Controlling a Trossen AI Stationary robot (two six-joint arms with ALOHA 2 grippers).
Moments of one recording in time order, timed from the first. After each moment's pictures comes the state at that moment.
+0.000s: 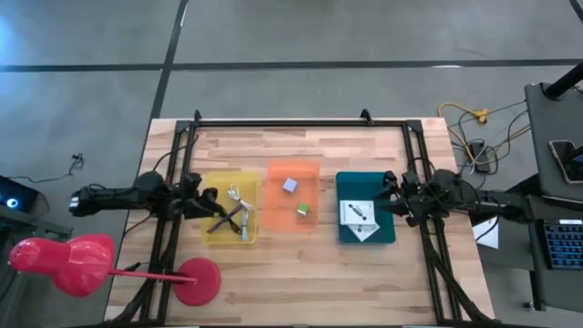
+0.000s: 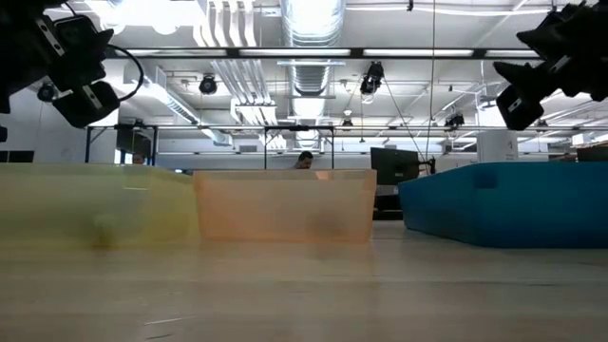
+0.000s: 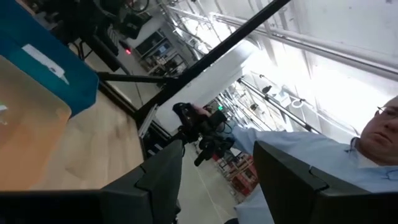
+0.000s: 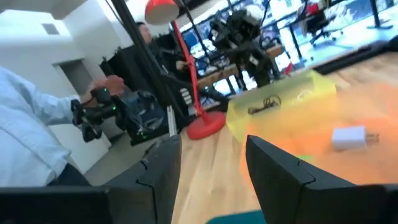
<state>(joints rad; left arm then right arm) 0.01 0.04 0.01 0.22 0.40 -1.01 -0.11 0.00 0.02 0.08 -0.34 0.52</state>
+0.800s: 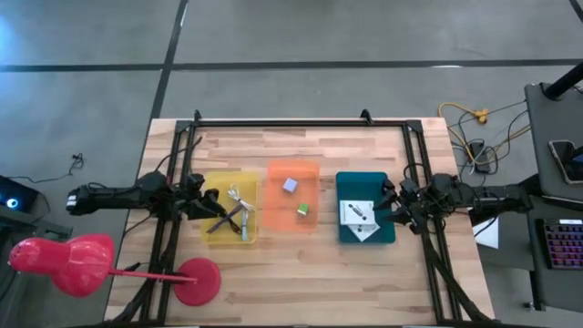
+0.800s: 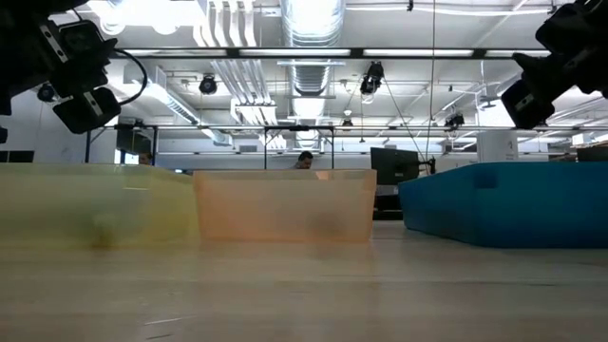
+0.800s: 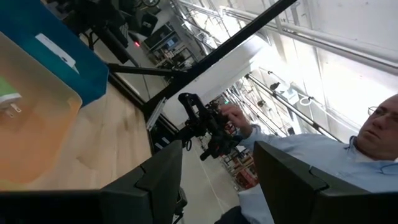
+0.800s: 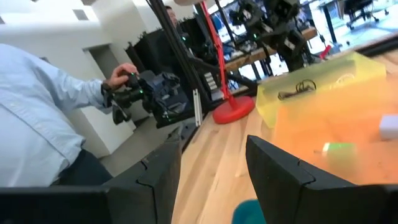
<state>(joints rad) 0.01 0.09 0.01 0.22 0.40 -1.01 0.03 0.03 0.01 0.09 -0.33 0.52</state>
